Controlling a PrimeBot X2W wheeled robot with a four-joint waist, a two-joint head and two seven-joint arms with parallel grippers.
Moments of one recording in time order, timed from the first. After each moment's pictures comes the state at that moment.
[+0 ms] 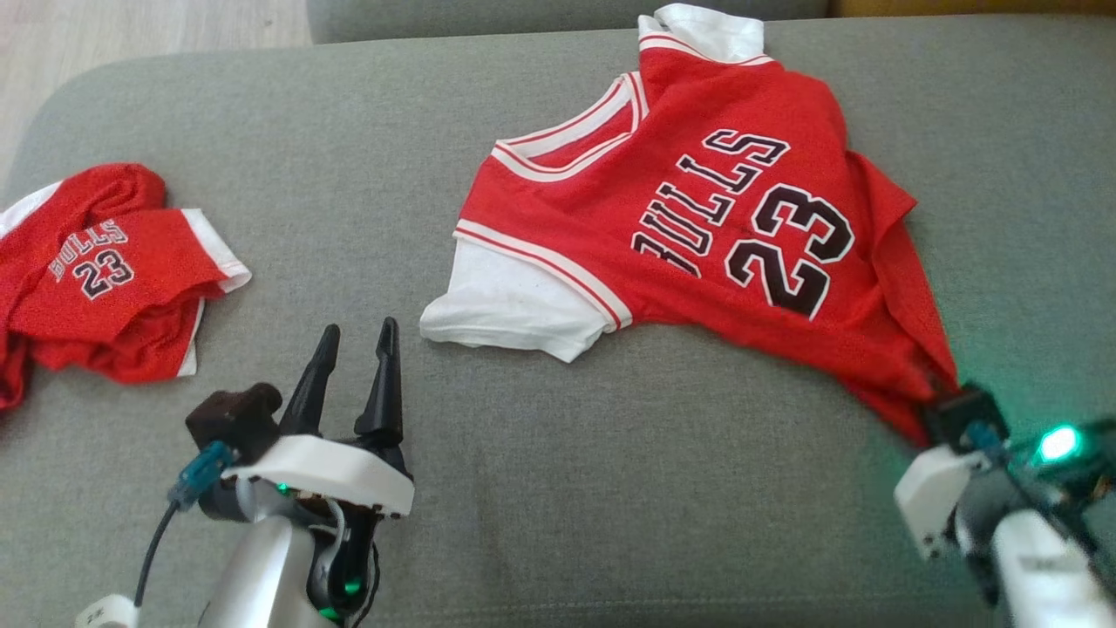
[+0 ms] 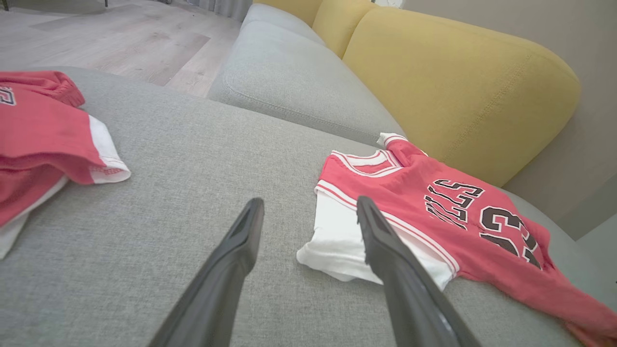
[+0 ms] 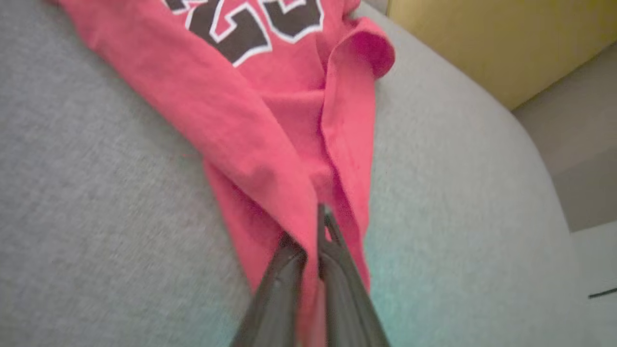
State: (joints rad) left arm -0.17 0.04 -0.22 0.35 -0.43 -0.05 -0.25; right arm -0.11 -0.17 -0.02 0.38 -0.33 0.13 0.10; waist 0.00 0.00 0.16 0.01
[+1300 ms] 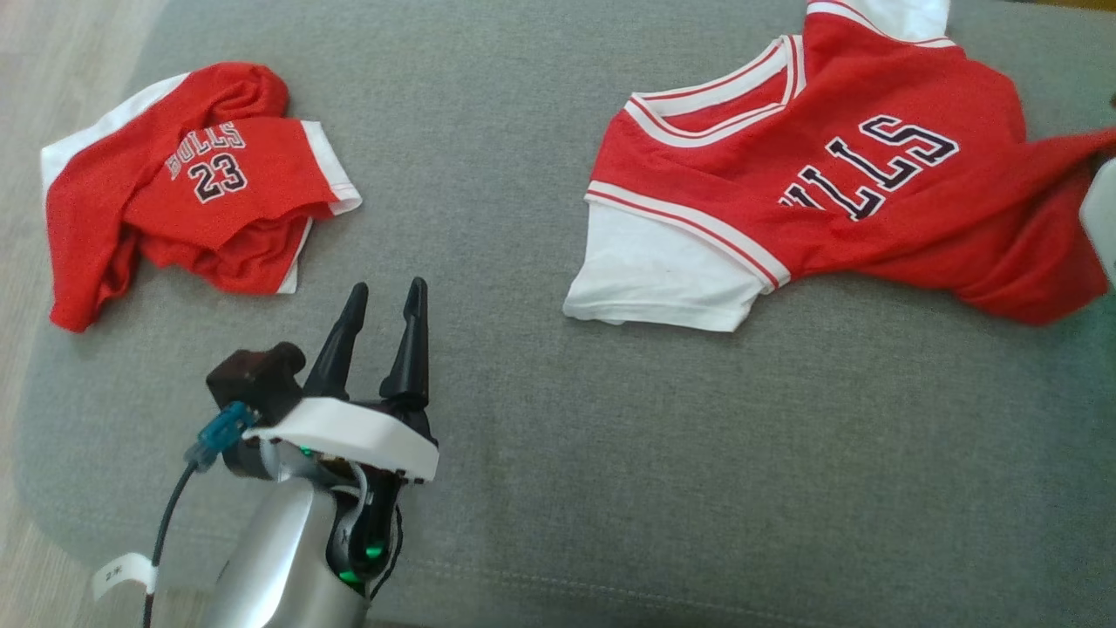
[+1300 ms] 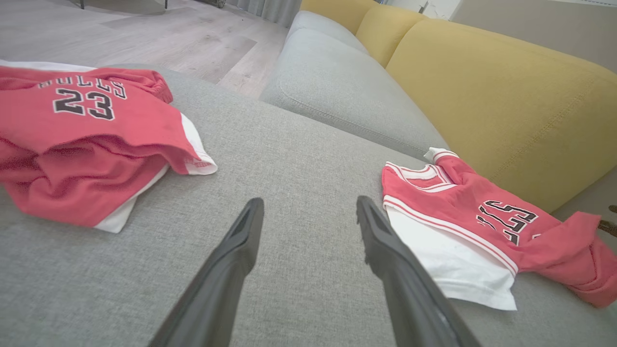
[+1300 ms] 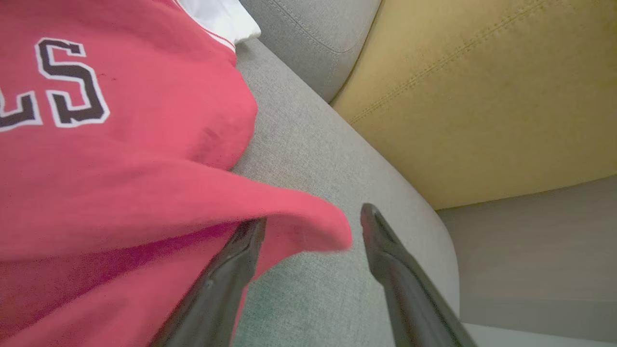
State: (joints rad) left arm -0.25 0.04 -0.29 0.34 -0.48 -0.04 -0.25; right arm -0.87 -0.58 0.44 0.92 -0.04 0.13 0.26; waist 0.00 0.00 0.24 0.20
